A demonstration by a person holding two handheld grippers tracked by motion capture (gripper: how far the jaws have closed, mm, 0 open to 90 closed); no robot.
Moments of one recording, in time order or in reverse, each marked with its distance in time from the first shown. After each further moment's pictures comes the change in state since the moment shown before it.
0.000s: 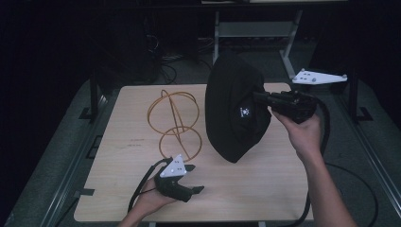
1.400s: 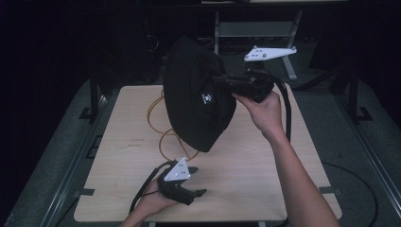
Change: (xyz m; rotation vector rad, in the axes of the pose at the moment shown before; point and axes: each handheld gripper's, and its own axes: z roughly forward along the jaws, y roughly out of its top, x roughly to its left) left arm -0.008 0.001 0.006 0.013 -0.016 0.041; right arm 0.038 0.056 0.078 0.025 0.113 -0.086
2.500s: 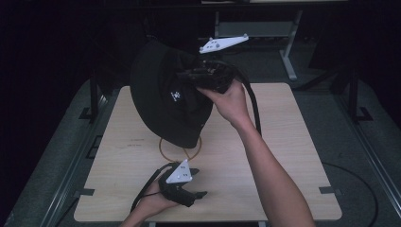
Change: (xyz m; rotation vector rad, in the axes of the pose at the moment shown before) left arm -0.003 0.000 0.003 0.019 -0.008 0.035; right arm 0.028 0.033 0.073 0.056 0.087 -0.051
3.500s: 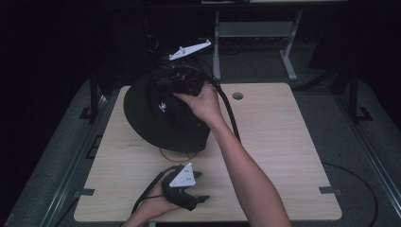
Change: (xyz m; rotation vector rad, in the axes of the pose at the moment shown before) left arm -0.008 0.002 0.005 0.016 -0.024 0.040; right arm 0.003 -0.005 0.073 0.105 0.031 0.038
